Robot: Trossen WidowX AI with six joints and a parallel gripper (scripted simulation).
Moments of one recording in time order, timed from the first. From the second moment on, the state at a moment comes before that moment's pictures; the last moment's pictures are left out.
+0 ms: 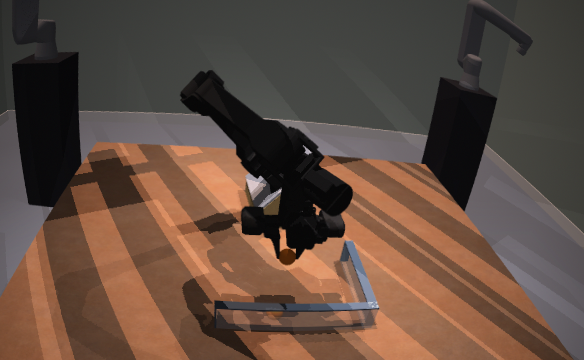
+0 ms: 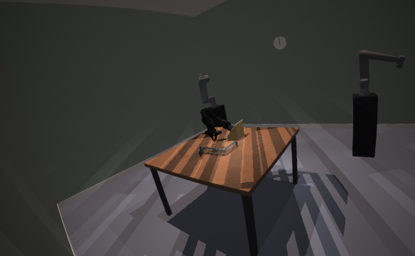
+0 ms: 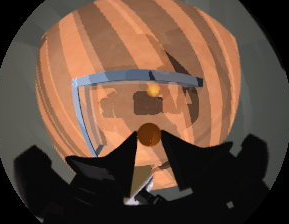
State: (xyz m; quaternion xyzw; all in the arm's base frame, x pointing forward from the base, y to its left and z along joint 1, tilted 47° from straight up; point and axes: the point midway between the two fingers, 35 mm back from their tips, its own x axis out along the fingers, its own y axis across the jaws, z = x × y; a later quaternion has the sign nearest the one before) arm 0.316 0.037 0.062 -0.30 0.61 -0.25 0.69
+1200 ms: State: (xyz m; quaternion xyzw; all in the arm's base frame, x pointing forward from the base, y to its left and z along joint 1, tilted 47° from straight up) arm 0.387 -0.028 0.033 -0.29 0.60 -0.26 0.70
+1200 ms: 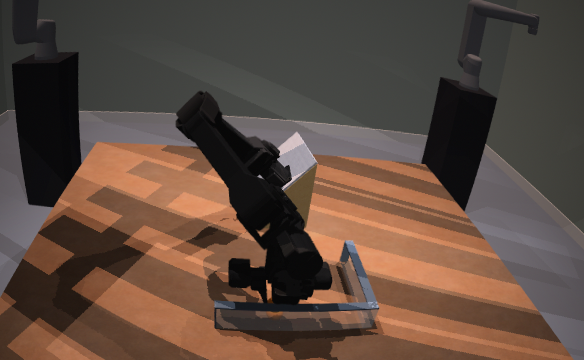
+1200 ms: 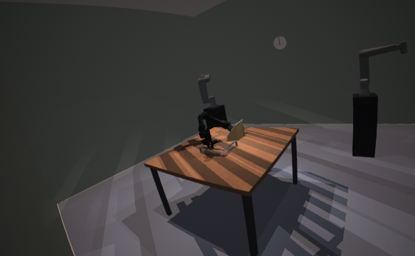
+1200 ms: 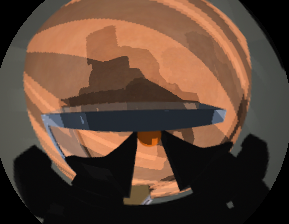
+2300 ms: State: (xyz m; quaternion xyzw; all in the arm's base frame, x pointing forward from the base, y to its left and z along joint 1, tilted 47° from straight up) arm 0.390 -0.043 0.017 -0.29 0.60 -0.26 0.70
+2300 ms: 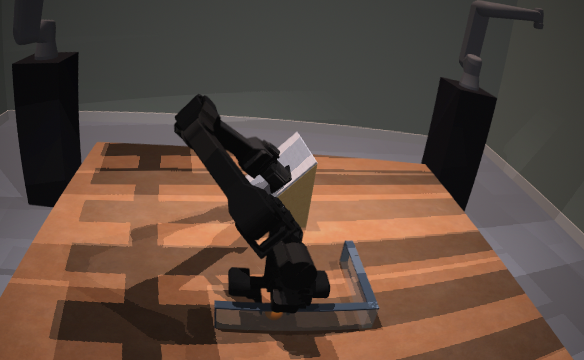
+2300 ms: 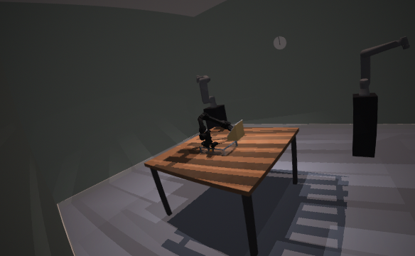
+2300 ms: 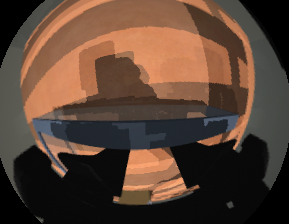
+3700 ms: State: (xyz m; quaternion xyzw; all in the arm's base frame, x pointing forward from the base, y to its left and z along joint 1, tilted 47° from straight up) arm 0.371 0.046 0.100 -0.30 0.60 -0.25 0.70
